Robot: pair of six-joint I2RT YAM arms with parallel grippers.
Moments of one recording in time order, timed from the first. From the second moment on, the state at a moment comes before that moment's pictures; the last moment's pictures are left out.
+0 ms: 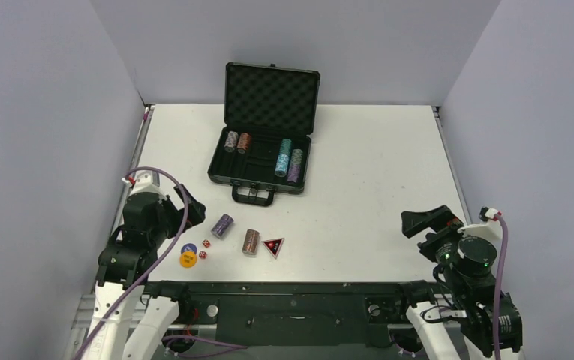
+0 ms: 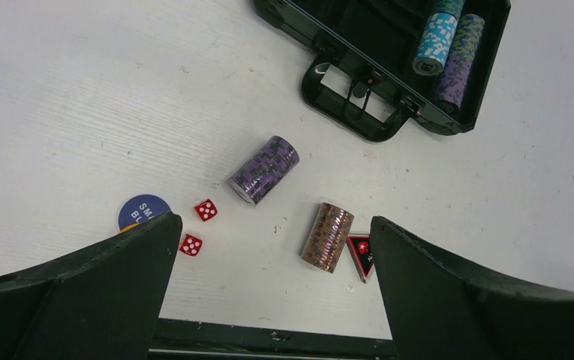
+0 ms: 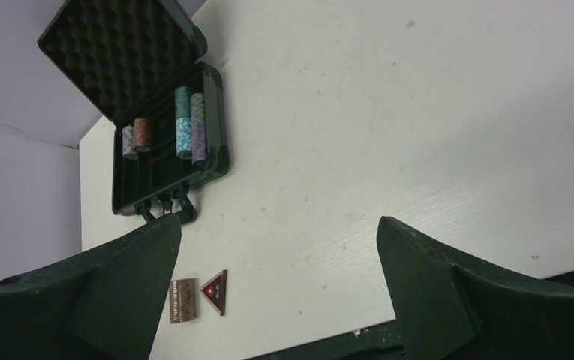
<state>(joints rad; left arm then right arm) -0.17 0.58 0.84 -0.88 -0.09 -0.58 0.16 0.29 0.97 -1.07 0.17 0.77</state>
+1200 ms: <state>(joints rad) -0.70 0.92 0.80 -0.83 -0.35 -0.59 0.16 0.51 0.86 -1.27 -0.10 0.59</state>
